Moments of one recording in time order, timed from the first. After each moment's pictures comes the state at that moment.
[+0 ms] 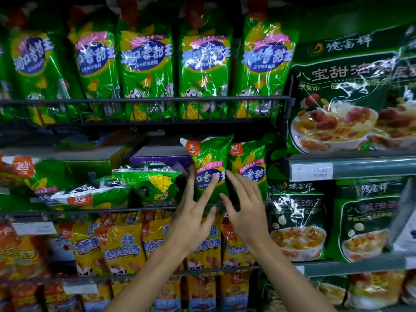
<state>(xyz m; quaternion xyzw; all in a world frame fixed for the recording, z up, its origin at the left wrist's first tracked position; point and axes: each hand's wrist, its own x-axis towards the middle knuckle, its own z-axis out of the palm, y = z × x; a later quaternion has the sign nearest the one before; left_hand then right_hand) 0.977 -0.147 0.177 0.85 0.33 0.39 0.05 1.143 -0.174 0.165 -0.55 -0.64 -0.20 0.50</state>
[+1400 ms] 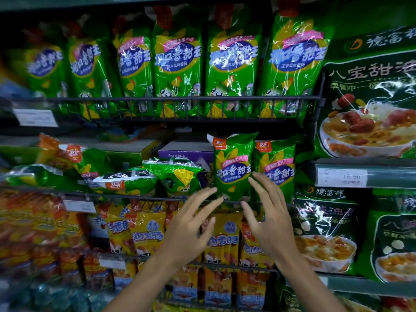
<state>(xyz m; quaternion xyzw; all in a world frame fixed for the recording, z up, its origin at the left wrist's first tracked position) 0.926 -0.164 0.157 0.86 0.30 0.42 -0.05 1.145 -0.203 0.170 -0.53 -0.68 -0.14 0.49</state>
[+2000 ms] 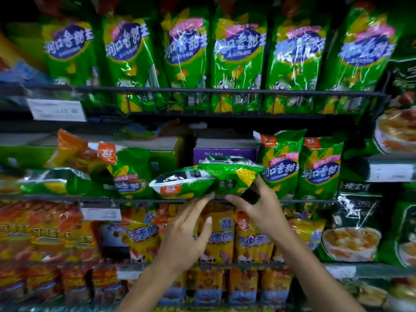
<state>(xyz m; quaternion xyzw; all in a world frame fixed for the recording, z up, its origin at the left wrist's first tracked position) 0.805 -0.136 0.153 0.83 0.38 0.40 0.13 1.018 -0.150 0.195 -0.62 -0.61 0.13 0.47</state>
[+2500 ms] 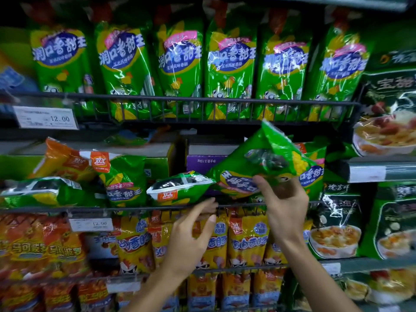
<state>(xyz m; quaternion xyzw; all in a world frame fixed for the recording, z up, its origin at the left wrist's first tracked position) 0.816 -0.141 0.161 0.76 0.31 0.47 0.31 1.000 -0.201 0.235 -0.48 -0.46 0.08 0.75</state>
